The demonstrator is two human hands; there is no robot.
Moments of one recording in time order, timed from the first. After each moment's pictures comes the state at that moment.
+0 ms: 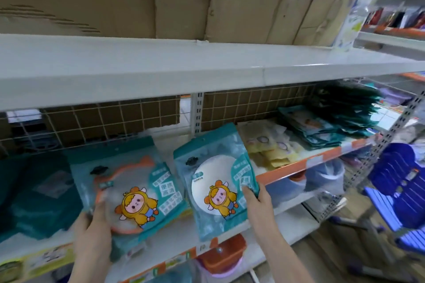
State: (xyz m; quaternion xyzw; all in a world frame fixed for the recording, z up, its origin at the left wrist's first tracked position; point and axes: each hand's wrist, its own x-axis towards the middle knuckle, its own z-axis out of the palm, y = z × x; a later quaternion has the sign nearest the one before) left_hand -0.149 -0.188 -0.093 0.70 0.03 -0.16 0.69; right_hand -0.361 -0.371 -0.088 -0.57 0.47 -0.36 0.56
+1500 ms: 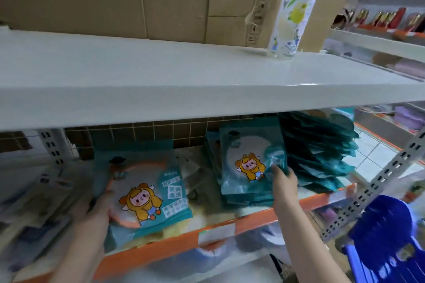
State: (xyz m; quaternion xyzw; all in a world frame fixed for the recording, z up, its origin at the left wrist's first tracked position) left_hand -0.318 -0.632 -0.154 0.70 0.06 -0.19 0.68; right_hand -0.555 -0.913 -0.084 -0.48 0.53 -0.43 0.54
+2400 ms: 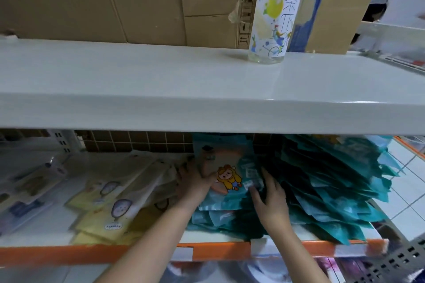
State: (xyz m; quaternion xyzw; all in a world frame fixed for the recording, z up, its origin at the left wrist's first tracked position) left_hand -0.425 -0.887 -0.117 0.86 -0.18 -0.17 0.45; right_hand -0.588 -1.016 -0.123 -0.86 0.35 -0.23 0.30
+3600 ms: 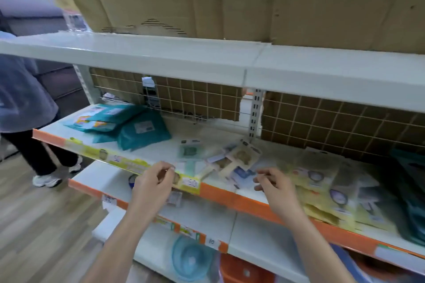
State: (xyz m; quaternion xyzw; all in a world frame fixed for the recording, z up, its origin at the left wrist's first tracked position) left_hand -0.332 -0.295 -0.051 0.87 -0.01 0.08 0.49; right_hand -0.386 -0.559 -0.069 -0.79 0.16 -0.12 0.57
